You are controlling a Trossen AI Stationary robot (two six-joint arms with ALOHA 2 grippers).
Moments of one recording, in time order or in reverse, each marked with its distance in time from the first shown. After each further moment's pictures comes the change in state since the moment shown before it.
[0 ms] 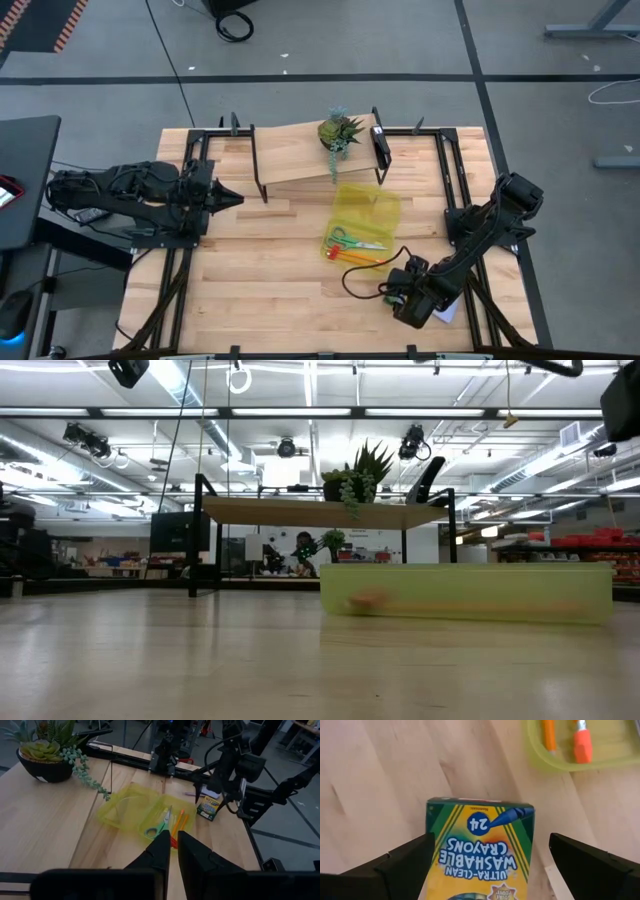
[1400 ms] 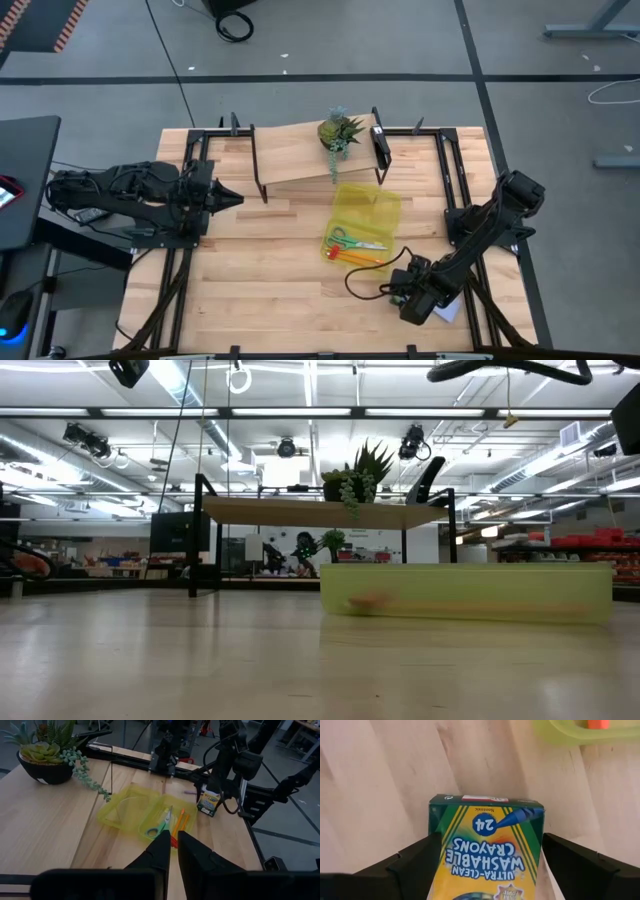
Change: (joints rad) left arm 0.000 0.000 0.000 0.000 -0.001 0.016; right arm -0.006 -0.027 -0.037 0.002 -0.100 -0.066
